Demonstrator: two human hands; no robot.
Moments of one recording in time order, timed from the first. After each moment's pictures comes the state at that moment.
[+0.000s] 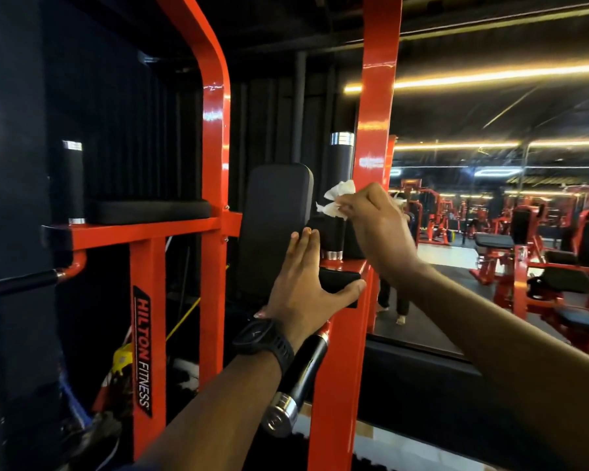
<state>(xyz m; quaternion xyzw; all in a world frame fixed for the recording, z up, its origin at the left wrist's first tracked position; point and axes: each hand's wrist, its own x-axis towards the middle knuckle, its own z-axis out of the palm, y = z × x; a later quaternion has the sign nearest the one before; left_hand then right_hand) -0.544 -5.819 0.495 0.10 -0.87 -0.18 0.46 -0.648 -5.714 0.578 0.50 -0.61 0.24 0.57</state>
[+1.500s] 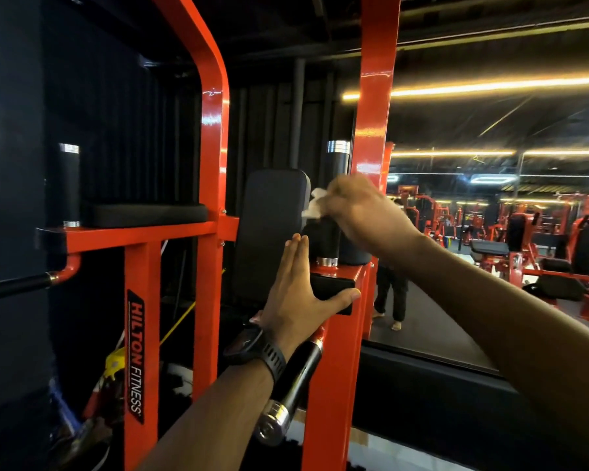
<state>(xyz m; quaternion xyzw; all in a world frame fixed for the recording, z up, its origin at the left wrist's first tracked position) -0.539 -5.818 0.495 0.09 -0.85 -0.27 0.44 -0.646 -5.715 0.616 0.58 -0.59 0.07 0.56</state>
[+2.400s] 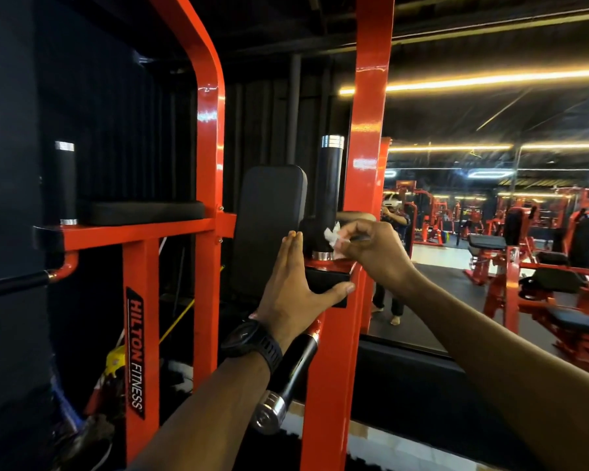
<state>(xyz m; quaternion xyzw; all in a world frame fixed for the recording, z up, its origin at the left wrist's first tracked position) -0.537 -5.816 0.495 0.09 -0.85 -0.28 0.43 -0.646 -5.698 0.561 0.48 -0.67 0.55 0.15</state>
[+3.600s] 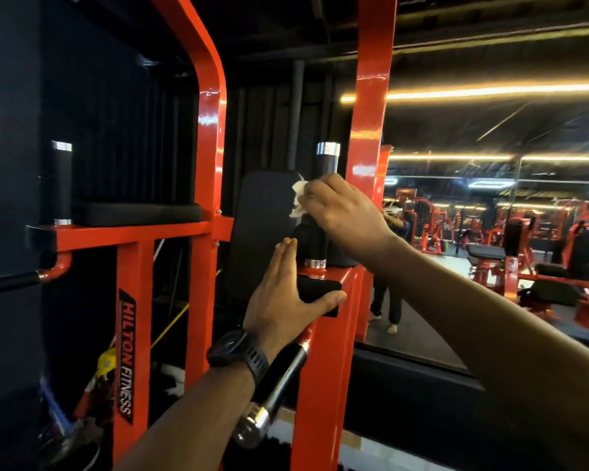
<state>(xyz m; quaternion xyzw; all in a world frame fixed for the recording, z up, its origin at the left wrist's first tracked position) -0.543 -5.820 0.491 0.10 -0.85 -0.23 0.46 -0.636 -5.718 0.620 0.56 -0.55 0.02 0.61</state>
